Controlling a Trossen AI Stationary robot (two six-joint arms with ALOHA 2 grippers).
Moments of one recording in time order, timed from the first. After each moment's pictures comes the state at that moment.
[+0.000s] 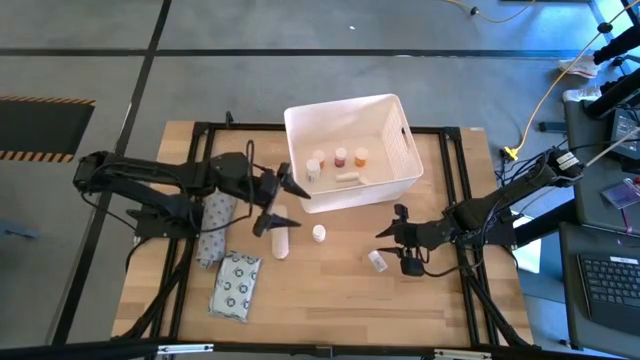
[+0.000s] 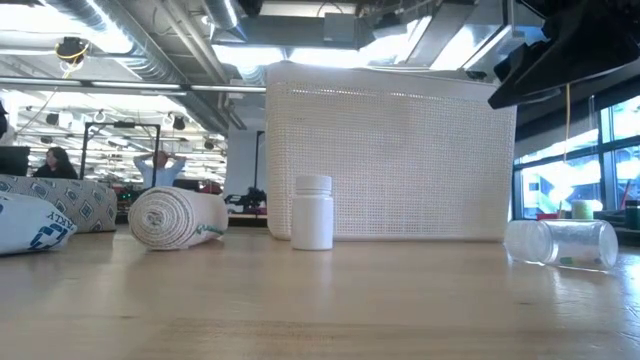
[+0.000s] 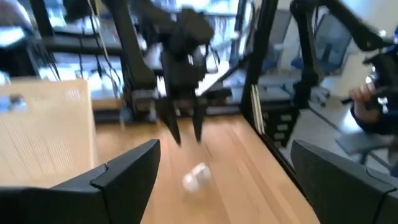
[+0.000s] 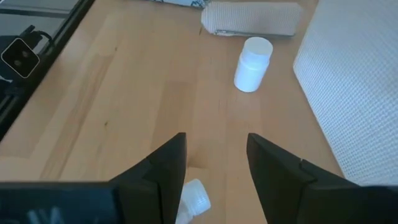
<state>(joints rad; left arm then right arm) 0.00 1.13 0.88 0.08 0.26 -0.06 0.47 1.05 0.55 -0.13 0.32 0.23</state>
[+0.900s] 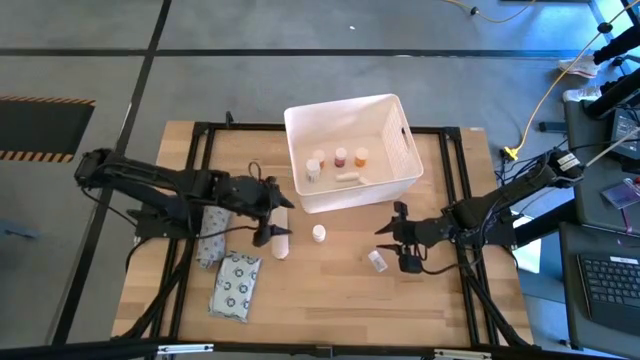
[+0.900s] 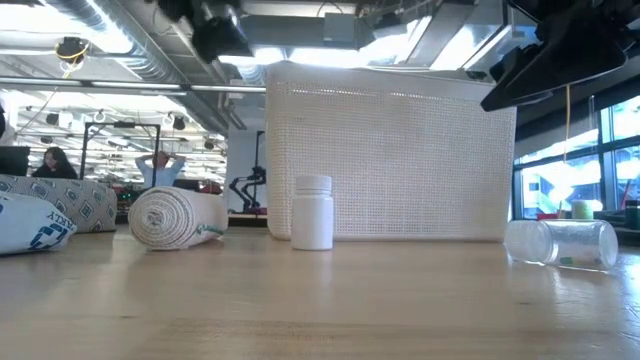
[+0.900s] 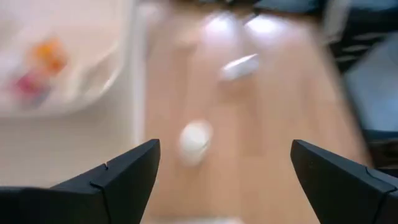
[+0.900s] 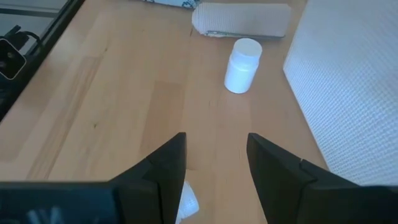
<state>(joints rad) -0.13 1.13 0.88 -0.35 -0.06 -0.24 0.44 1.05 0.55 -0.13 0.32 0.20</state>
